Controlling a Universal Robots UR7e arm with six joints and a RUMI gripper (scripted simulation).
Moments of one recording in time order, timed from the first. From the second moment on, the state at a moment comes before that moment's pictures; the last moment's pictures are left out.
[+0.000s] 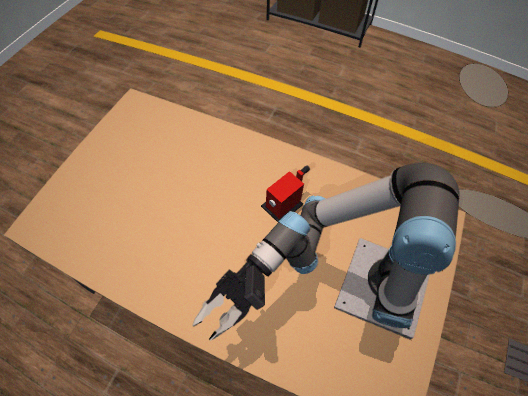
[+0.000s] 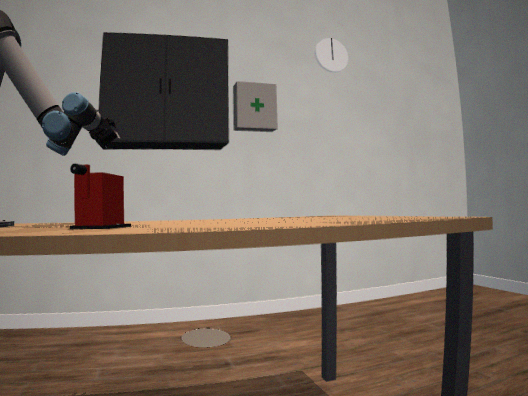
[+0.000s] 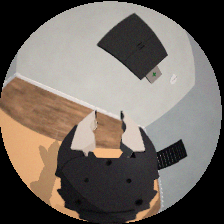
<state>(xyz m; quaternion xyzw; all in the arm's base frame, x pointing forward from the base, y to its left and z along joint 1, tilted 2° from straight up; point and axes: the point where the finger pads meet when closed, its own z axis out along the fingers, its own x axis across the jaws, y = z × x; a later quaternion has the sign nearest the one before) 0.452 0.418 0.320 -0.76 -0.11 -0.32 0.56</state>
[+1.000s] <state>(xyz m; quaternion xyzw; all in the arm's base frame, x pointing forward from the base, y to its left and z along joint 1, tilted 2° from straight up) 0.527 0.361 0.310 -0.79 0.04 -0.27 0.55</state>
